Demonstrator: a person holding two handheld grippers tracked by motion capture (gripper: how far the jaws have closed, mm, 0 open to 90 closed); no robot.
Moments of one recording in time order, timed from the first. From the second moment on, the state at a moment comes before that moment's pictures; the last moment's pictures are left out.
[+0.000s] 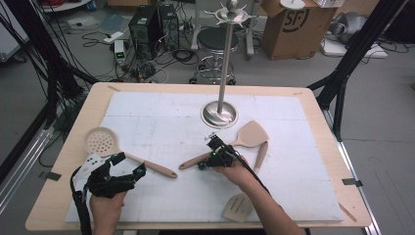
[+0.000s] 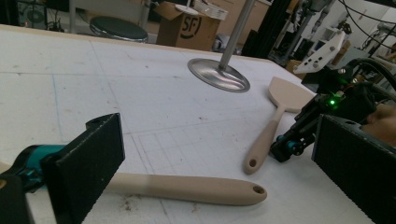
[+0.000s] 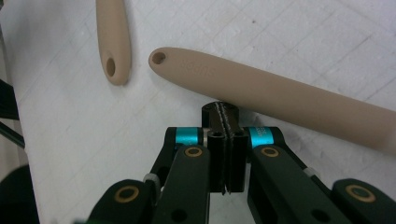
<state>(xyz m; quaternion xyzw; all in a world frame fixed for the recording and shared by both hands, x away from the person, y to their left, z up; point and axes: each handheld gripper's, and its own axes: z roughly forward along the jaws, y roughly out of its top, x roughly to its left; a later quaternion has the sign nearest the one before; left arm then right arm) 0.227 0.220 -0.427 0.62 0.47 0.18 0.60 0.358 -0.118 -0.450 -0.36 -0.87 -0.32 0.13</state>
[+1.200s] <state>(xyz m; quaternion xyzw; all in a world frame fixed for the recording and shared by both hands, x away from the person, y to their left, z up) 0.230 0.221 -0.430 0.62 0.47 0.17 0.61 0.362 -0.115 -0.452 -0.37 -0.86 -0.32 0.13</state>
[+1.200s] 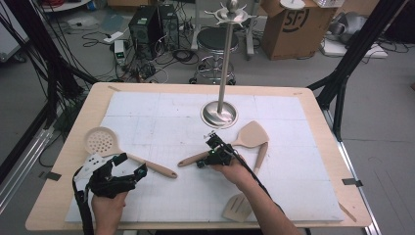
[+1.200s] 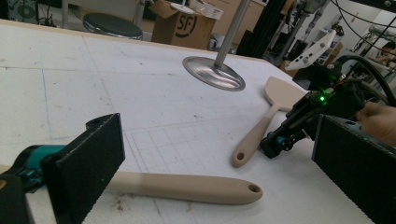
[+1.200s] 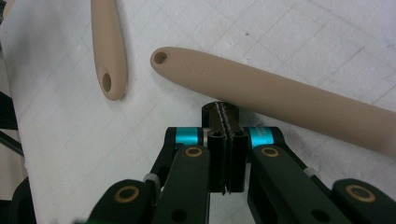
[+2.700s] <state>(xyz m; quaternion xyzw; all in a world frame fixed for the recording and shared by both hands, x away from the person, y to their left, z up) 0.216 0.227 -0.430 0.62 0.47 0.18 0.60 0.385 -0.098 -0.455 -0.39 -0.85 -0.35 0.09</state>
